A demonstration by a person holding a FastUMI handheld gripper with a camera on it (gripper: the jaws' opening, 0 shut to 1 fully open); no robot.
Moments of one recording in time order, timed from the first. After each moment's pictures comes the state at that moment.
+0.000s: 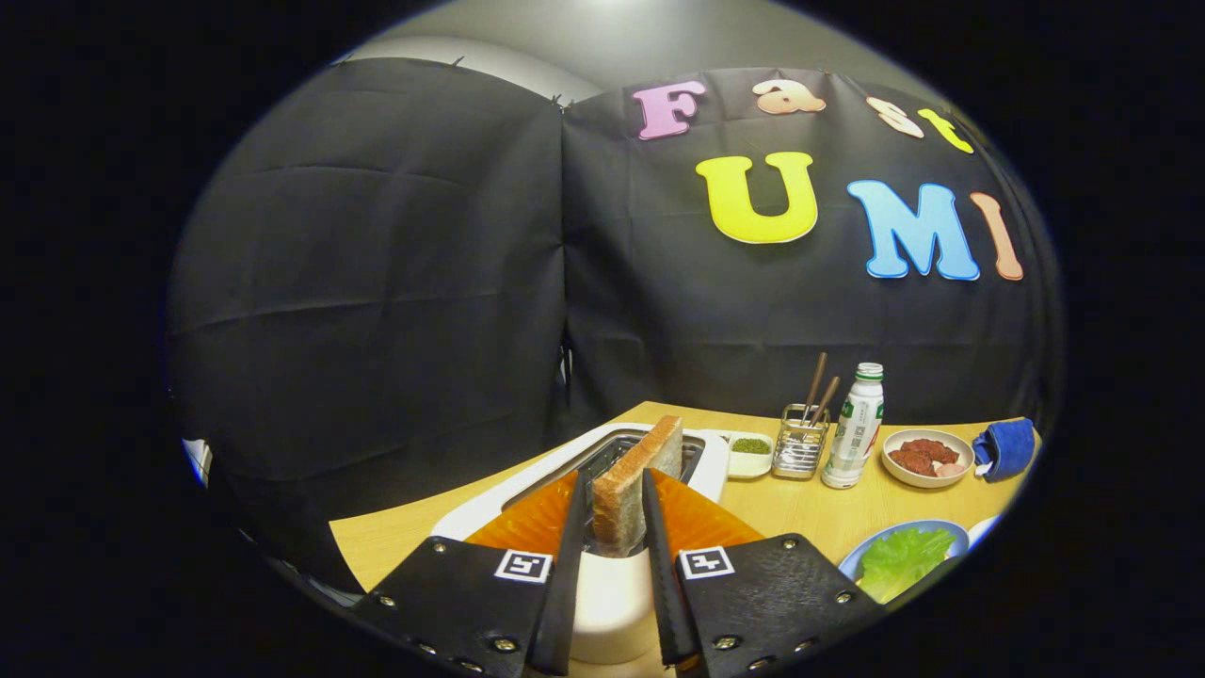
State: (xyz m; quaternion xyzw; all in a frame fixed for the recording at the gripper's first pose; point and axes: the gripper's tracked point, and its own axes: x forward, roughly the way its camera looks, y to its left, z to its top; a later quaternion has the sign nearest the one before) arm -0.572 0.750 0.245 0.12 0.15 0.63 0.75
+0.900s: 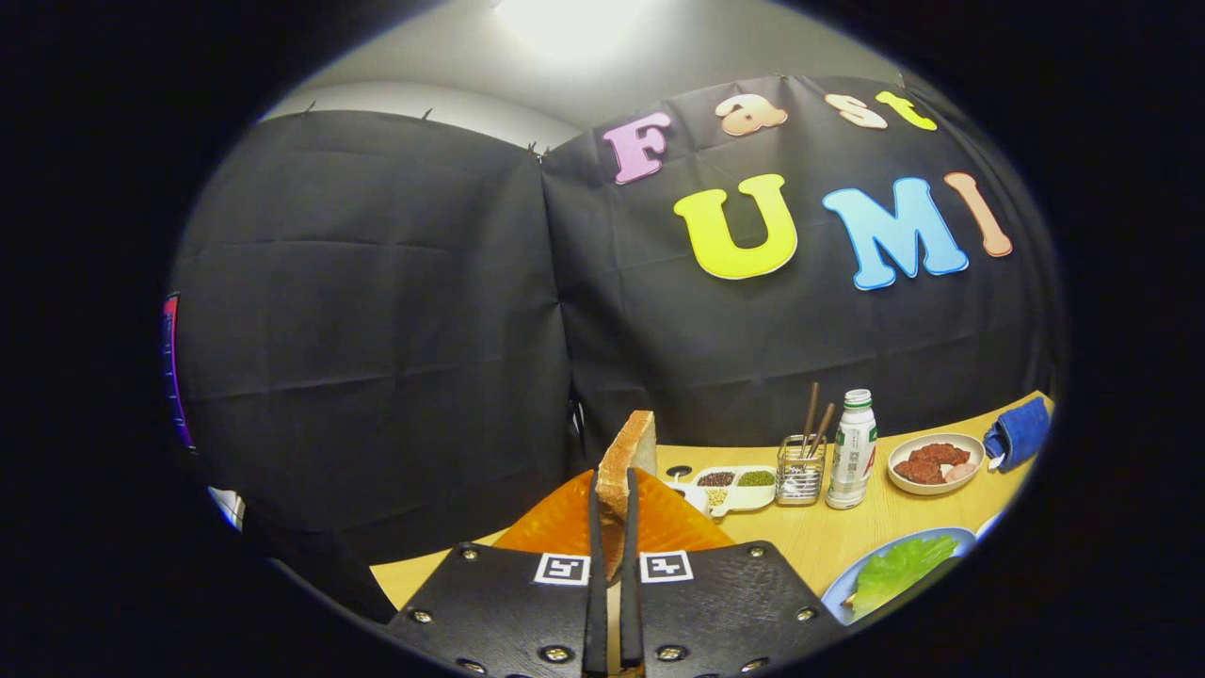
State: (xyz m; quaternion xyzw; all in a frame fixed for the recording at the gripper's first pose) arm -0.532 0.713 0.303 0.23 0.13 0.63 0.73
